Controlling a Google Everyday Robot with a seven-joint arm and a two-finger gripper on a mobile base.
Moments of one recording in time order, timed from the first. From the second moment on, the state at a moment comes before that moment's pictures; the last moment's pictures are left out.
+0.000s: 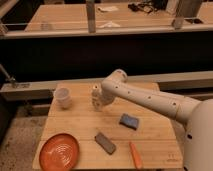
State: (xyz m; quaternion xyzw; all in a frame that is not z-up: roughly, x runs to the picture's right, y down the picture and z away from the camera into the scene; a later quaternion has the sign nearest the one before) arm -0.020 0.081 0.847 -0.17 -0.20 -0.31 0.91
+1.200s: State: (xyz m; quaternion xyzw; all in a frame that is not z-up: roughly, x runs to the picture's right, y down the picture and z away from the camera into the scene) arm -0.045 0.067 0.856 -0.18 -0.22 -0.35 0.89
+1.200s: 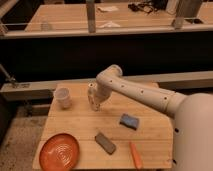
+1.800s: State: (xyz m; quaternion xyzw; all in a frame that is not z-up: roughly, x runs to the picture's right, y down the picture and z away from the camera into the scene) arm -0.054 0.056 0.856 -0.19 -0.24 -0.38 0.88
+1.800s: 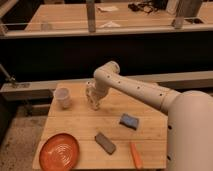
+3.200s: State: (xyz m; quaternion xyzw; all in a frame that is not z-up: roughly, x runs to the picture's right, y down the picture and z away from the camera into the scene) arm -0.045 0.047 0.850 -0.18 -0.25 -0.41 0.86
